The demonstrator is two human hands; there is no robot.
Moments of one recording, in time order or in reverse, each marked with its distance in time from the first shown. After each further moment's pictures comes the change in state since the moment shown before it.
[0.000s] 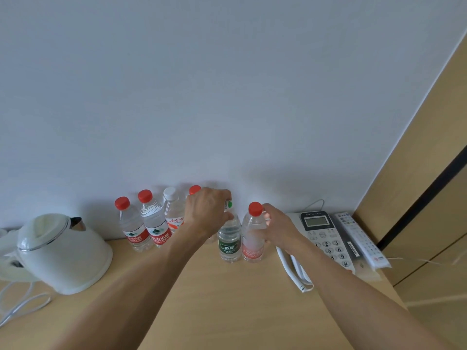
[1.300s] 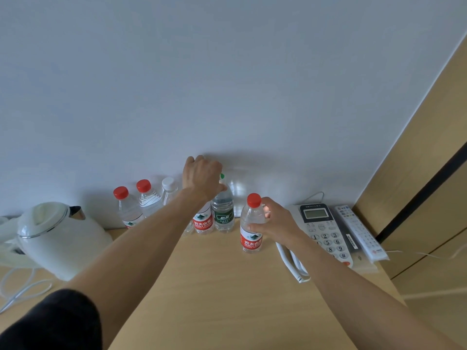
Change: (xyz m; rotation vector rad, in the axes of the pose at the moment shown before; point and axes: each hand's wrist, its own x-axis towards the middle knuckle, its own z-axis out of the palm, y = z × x) left_hand 0.053 -0.011 0.001 0.199 -0.059 -0.022; right_hand -0.005 0.012 0.002 -0.005 0.022 -0.046
